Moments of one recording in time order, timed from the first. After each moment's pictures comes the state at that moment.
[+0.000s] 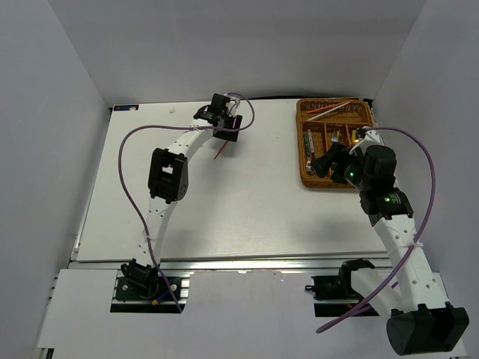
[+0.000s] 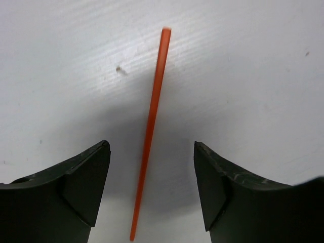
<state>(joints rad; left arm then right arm) -0.40 2.53 2.27 -0.61 0.01 -0.04 0.13 0.88 0.87 -0.40 -0.25 0.38</state>
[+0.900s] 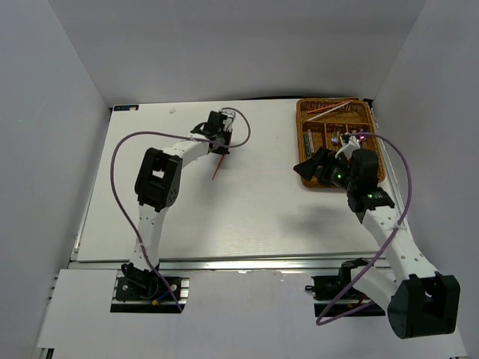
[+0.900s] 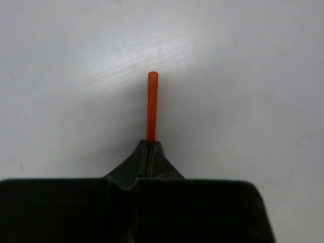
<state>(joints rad) -0.41 2.34 1.81 -0.30 -0.01 -0.10 0.15 0.98 0.72 -0.12 -0.45 0.51</state>
